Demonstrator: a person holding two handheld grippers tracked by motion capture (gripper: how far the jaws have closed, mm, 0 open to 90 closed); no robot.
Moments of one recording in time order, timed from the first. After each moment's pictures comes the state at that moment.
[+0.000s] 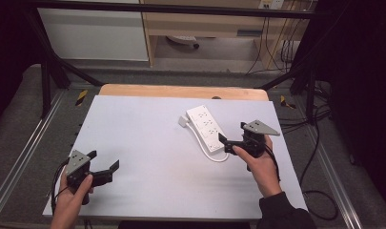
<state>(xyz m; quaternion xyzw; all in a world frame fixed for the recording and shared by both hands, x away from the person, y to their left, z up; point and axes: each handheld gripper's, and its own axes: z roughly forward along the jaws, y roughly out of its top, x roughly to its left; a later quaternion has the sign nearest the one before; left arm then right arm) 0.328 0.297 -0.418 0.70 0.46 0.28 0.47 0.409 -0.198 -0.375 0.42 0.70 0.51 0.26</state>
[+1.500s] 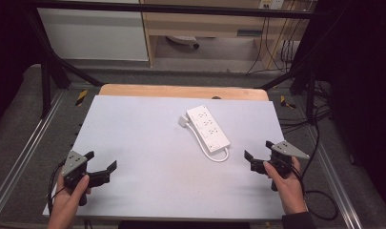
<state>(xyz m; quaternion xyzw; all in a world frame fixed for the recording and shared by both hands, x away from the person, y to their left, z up) 0.325 0.304 -0.417 0.69 0.47 0.28 0.47 0.365 -0.275 -0.412 0.46 0.69 0.49 0.28</state>
